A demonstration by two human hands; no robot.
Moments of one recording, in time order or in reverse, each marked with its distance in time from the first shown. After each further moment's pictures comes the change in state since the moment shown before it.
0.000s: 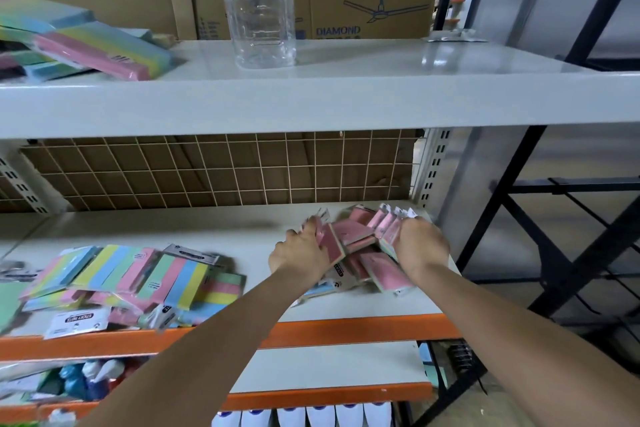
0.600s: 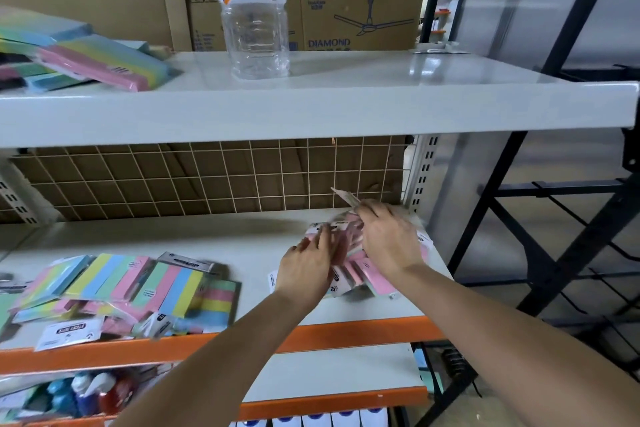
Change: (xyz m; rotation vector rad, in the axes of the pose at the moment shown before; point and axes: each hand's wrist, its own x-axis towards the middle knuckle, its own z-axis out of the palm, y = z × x) left_hand -0.013 0.001 0.021 0.321 0.244 0.371; right_hand -0.014 -0.028 -0.017 0.097 0.473 -0.521
